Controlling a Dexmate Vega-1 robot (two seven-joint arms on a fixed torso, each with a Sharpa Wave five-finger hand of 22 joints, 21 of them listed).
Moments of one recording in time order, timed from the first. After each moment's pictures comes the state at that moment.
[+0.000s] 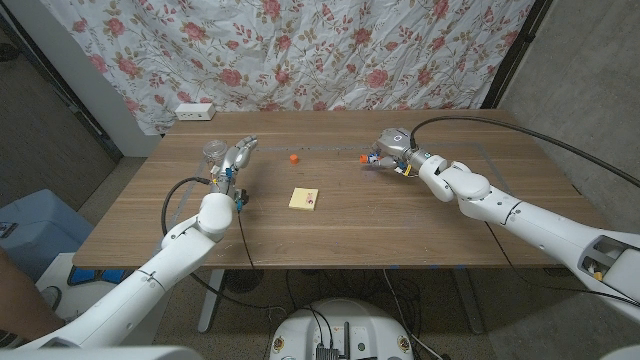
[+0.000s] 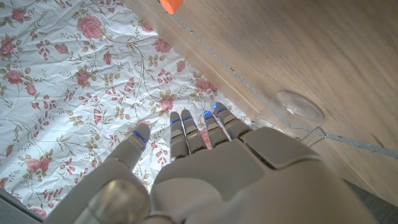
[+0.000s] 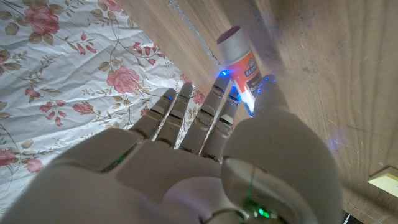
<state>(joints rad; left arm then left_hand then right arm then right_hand) 1.03 0.64 0.35 -1.68 -0.12 0.04 0.49 0.05 0.09 0.81 0.03 0.18 0.30 -0.06 0.17 0.17 0.28 -0.10 0.18 0.17 0.13 -0.04 0.17 0.17 0.13 -0.04 0.19 0.17 -0.49 -0.74 -0.91 -1.42 -1.00 -0.06 -0.17 0.93 0.07 0.17 -0.15 0.19 0.93 -0.22 0.29 0.20 1.00 -0.23 0.19 0.20 0.41 -0.04 0.40 0.26 0.36 -0.04 0.19 0.16</state>
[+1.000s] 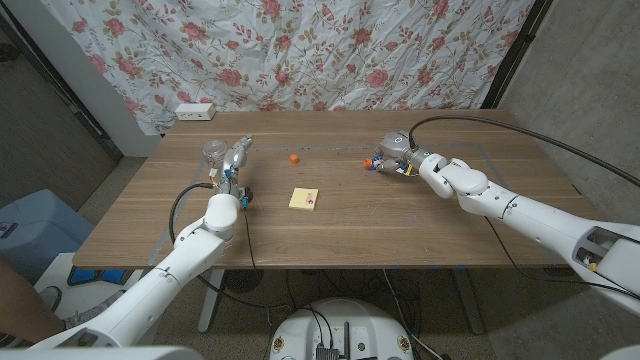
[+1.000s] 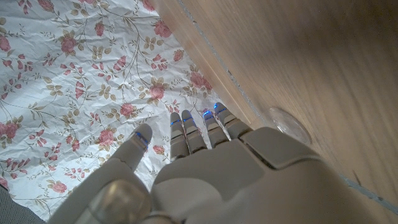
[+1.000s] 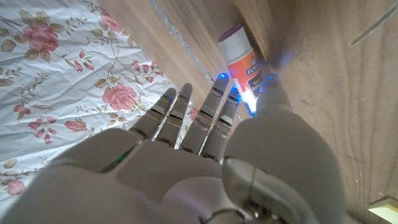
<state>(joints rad) 0.98 0.56 0.36 -1.54 -0.22 -0.08 0.52 0.05 0.09 0.81 0.04 0.18 0.30 -0.05 0.17 0.17 0.28 -0.10 0.18 0.17 0.13 -0.04 0.17 0.17 0.13 -0.04 0.19 0.17 -0.44 -0.72 -0.96 -1.36 -1.00 -0.05 -0.12 0.93 0.03 0.16 -0.15 0.20 0.87 -0.22 0.26 0.20 0.95 -0.22 0.18 0.20 0.40 -0.05 0.38 0.26 0.36 -0.03 0.19 0.16</state>
